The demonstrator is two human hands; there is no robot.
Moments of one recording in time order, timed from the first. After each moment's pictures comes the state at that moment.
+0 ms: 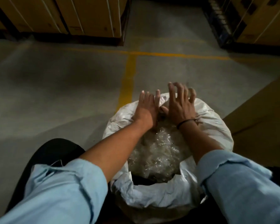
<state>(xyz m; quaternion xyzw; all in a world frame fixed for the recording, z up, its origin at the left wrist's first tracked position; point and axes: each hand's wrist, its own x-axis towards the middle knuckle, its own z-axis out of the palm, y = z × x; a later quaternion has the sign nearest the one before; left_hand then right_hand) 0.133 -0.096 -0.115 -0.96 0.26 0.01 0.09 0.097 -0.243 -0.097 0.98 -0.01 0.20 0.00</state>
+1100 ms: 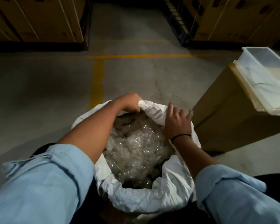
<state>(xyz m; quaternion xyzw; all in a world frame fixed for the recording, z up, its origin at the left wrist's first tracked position) 0.178 -0.161 -0.069 -0.90 0.35 0.24 -0.13 0.009 -0.314 -0.108 0.97 -0.21 0.03 0.11</state>
